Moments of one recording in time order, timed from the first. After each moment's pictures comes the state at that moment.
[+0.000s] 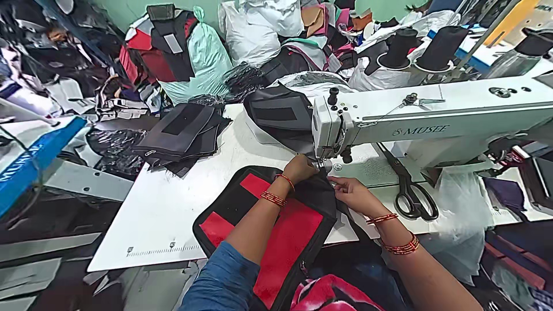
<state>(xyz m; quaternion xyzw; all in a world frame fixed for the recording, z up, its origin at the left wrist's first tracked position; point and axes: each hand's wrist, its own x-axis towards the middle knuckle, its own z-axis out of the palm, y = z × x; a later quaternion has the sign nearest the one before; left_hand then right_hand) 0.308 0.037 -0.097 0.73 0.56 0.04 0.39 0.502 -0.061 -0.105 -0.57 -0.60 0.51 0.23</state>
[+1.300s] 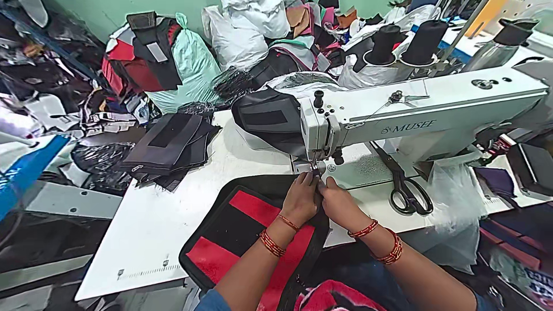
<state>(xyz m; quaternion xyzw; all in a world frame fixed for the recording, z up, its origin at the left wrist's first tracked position) 0.317 -0.043 -0.124 0.87 0.46 0.12 0.16 0.451 -0.074 -0.088 -0.66 -0.71 0.25 0.01</state>
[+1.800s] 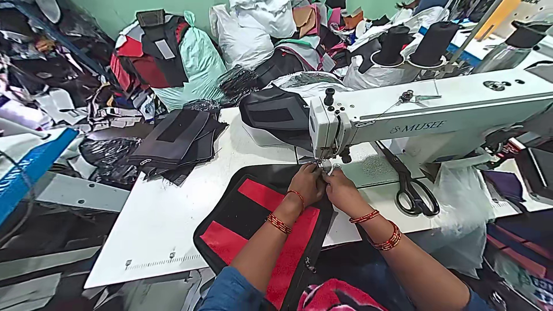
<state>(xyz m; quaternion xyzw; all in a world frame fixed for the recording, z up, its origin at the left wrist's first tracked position) 0.316 -0.013 -0.119 0.85 0.46 0.12 0.20 0.456 -0.050 -0.091 -0.67 -0.68 0.29 0.07</state>
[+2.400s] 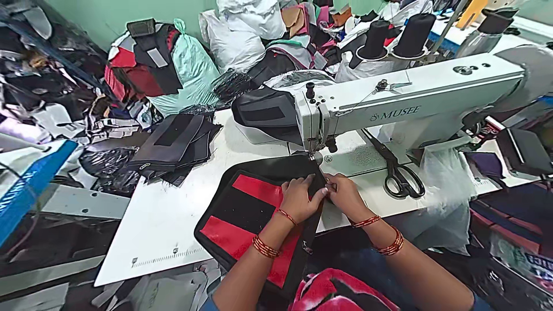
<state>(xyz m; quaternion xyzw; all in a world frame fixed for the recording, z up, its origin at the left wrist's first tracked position) 0.306 -0.073 -0.088 0.79 0.53 0.04 0.31 0.474 -0.095 -0.103 -0.68 -0.62 0.33 0.21</state>
